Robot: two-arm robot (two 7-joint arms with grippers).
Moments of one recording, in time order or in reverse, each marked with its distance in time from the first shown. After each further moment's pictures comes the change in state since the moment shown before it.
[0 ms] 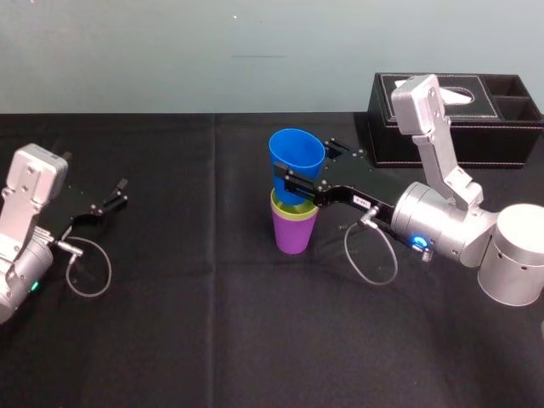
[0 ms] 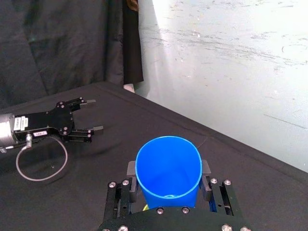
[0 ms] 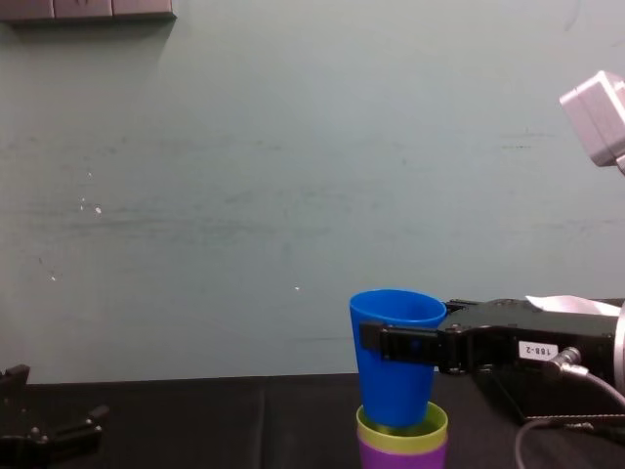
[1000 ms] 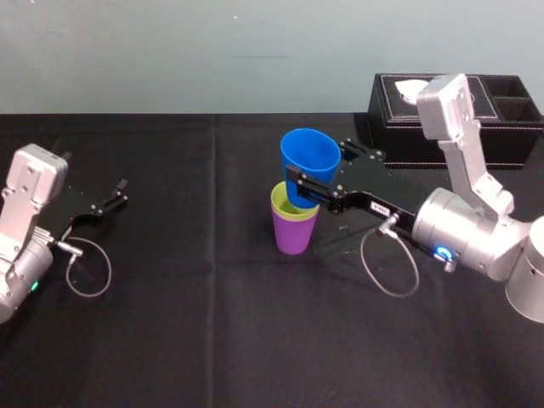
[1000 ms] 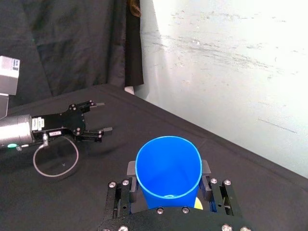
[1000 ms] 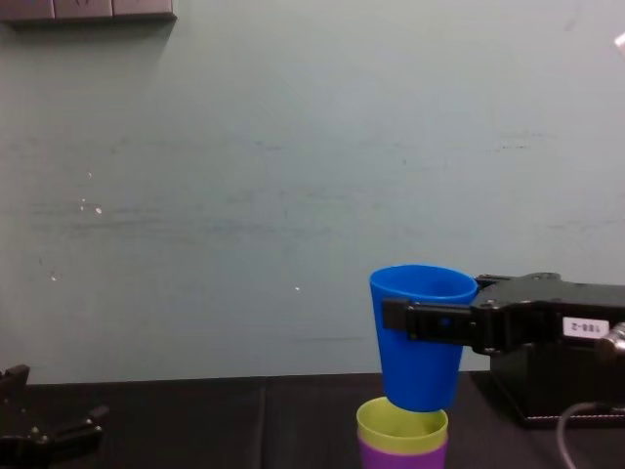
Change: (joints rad) left arm 0.000 0.000 0.000 0.000 0.000 0.000 0.000; right arm -0.108 0.061 0.062 -0.189 -0.006 0.059 -0.033
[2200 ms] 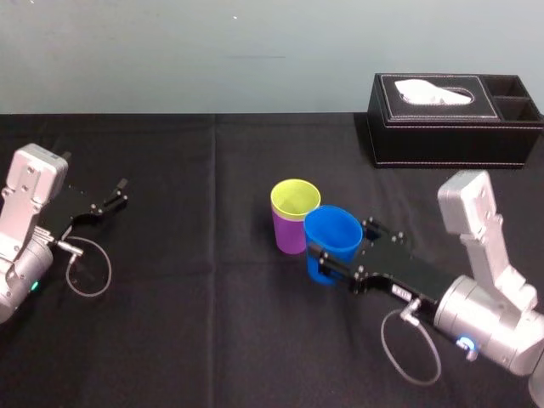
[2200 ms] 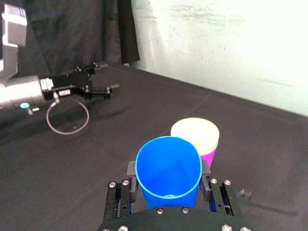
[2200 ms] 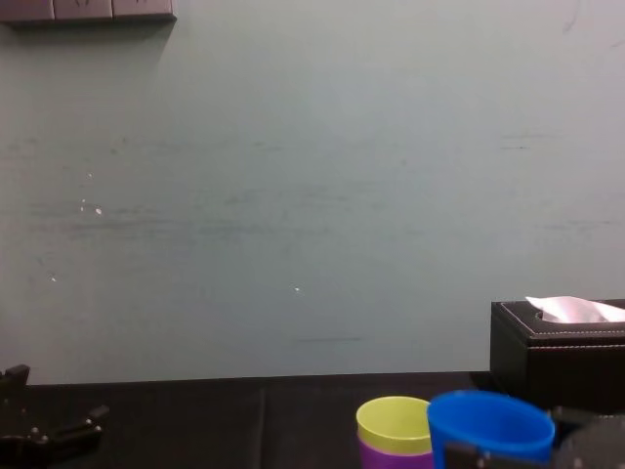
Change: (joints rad) left arm 0.000 0.000 0.000 0.000 0.000 0.000 0.000; right arm -0.293 0.010 0.093 -0.100 -0.050 -0.061 -0.024
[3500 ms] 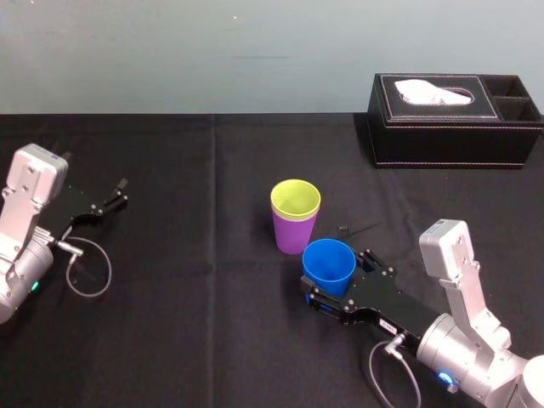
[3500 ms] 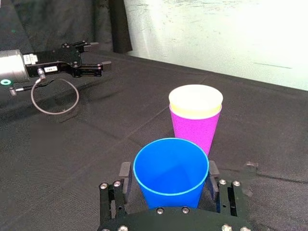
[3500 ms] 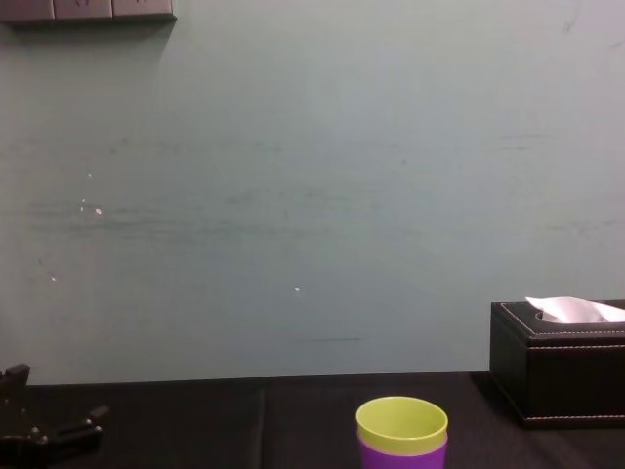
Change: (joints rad) left arm 0.000 0.000 0.000 0.000 0.000 0.000 0.000; right arm -0.025 -0.061 -0.035 0.141 -0.062 -0.138 -0.018
